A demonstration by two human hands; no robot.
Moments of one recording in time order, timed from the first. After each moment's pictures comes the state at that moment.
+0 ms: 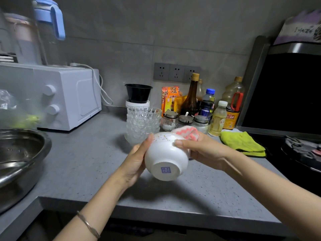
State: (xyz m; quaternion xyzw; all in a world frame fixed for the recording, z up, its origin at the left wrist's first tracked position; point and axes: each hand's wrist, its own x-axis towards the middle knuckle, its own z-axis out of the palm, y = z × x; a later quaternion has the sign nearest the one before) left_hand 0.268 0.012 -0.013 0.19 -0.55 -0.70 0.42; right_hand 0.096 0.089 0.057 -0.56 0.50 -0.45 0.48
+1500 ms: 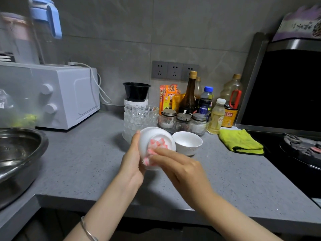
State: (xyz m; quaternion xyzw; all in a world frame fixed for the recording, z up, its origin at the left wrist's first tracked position) left_hand 0.249 0.006 -0.021 0.36 -0.30 -0.76 0.46; right_hand 0.136 0.113 -0.013 -0.77 0.43 -0.42 -0.21
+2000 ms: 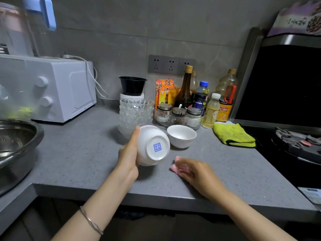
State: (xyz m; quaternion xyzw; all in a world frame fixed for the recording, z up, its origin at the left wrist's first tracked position) left_hand 0.243 0.021 -0.027 0.41 -0.33 -0.67 0.52; right_hand 0.053 0.117 -0.070 -0.69 0.63 -0.36 0.08
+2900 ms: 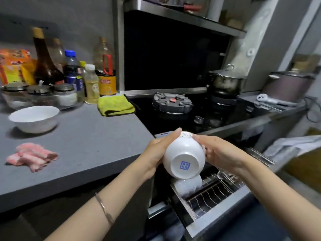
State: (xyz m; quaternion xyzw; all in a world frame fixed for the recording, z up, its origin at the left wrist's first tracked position) left_hand -0.038 0.277 -0.033 0.15 -0.63 -0.75 0.12; right_hand -0.145 0.428 -0.006 -0.37 0.67 -0.54 0.35
